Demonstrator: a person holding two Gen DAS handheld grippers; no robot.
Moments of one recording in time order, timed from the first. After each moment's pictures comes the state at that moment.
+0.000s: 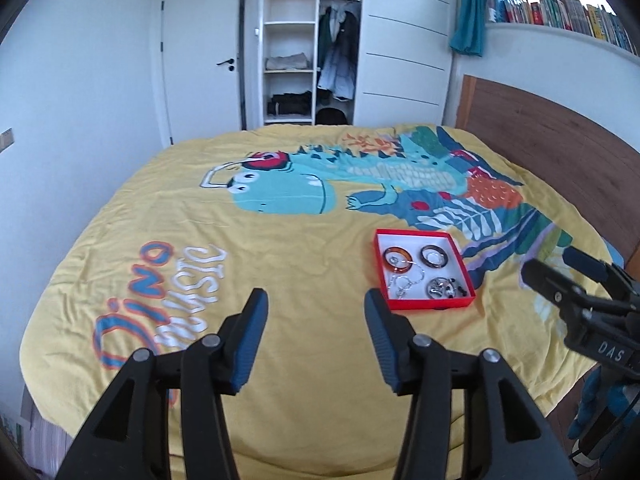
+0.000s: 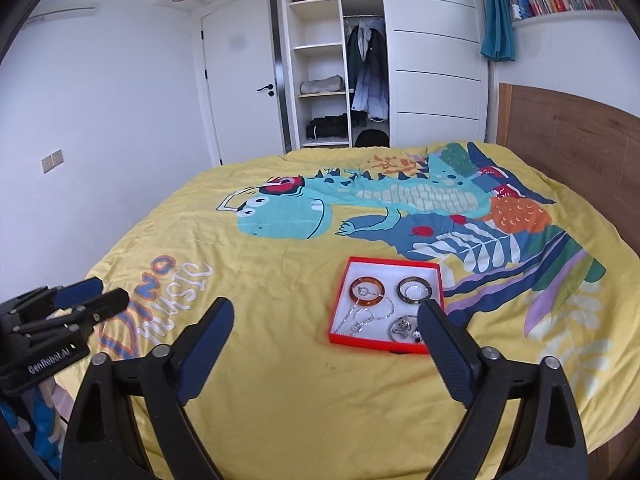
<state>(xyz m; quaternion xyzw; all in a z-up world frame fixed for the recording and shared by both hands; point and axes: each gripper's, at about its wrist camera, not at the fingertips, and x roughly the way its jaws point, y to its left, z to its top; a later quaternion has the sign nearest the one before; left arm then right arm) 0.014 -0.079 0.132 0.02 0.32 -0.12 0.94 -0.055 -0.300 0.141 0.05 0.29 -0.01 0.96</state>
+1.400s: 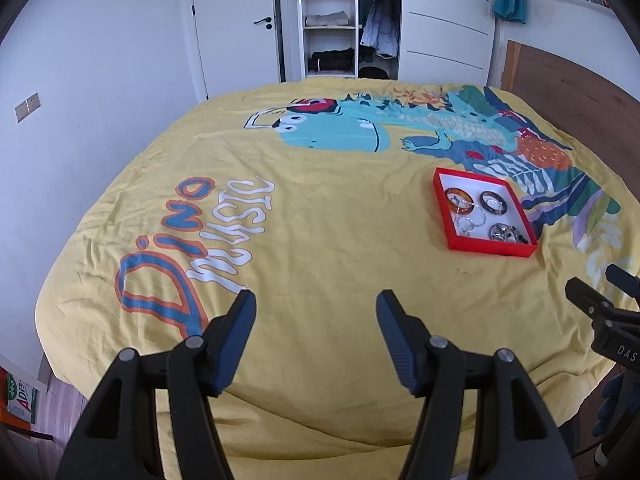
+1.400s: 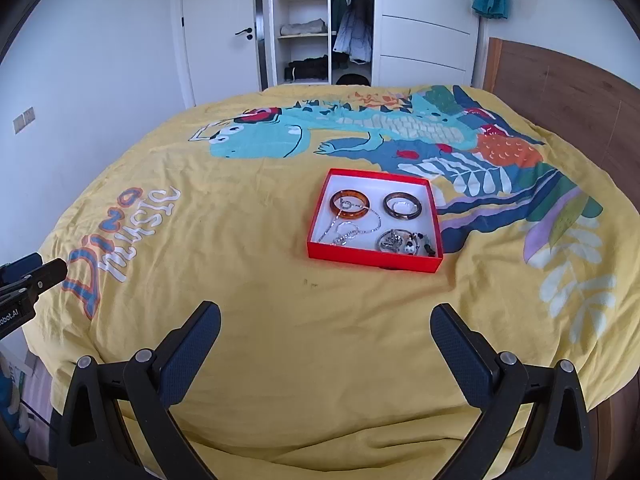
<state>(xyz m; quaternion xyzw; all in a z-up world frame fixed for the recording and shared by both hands) 0.016 -0.035 0.042 0.04 0.39 -0.05 0.92 -0.058 -0.288 0.043 0.03 0.38 -0.05 0.92</state>
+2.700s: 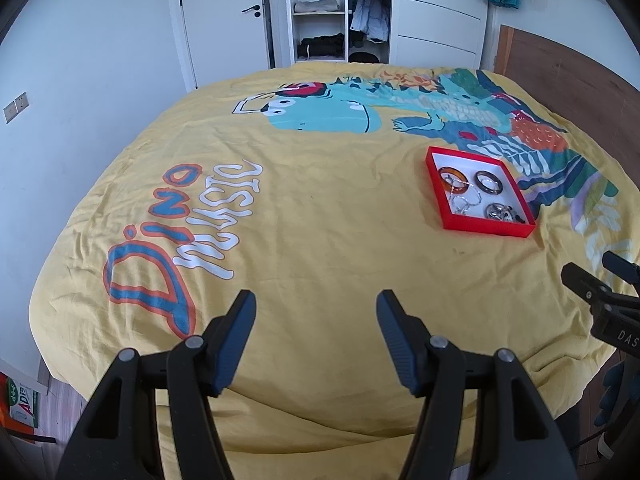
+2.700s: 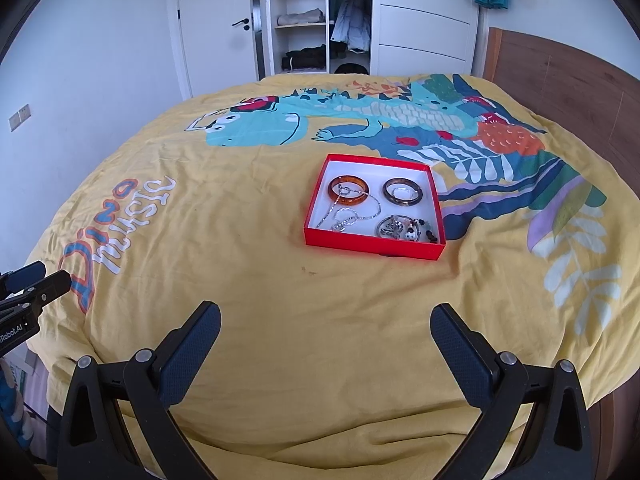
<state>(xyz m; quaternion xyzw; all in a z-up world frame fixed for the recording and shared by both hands) 0.014 -0.042 0.023 0.05 0.41 -0.07 0.91 -0.056 -0.290 0.029 0.04 0.40 -0.05 0.92</state>
